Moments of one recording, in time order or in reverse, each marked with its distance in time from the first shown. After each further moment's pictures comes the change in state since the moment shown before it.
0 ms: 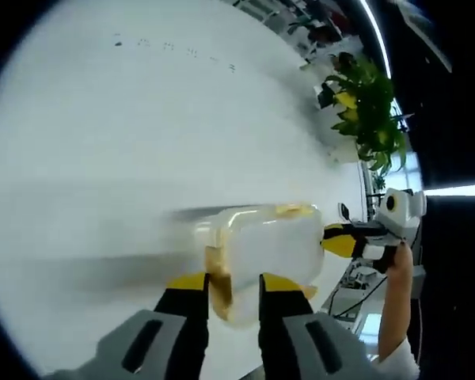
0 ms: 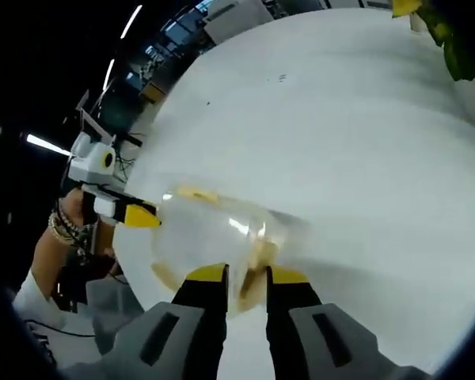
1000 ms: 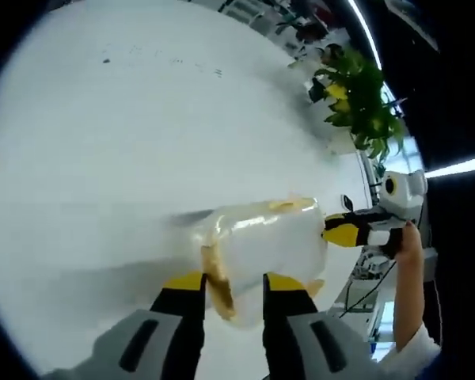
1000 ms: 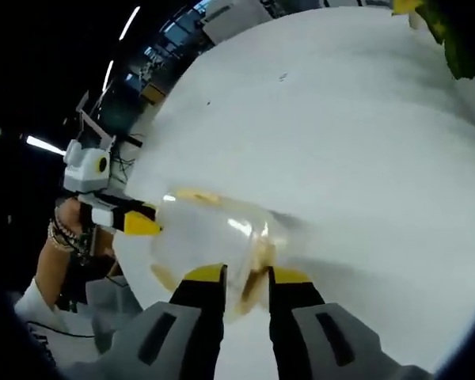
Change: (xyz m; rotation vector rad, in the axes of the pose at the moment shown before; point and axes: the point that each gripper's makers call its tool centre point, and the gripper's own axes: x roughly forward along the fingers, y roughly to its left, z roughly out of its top) left arm 0.003 0.000 -0.004 0.195 -0.081 0.007; right arm -0.001 0.004 -0.008 -0.090 0.006 -0.046
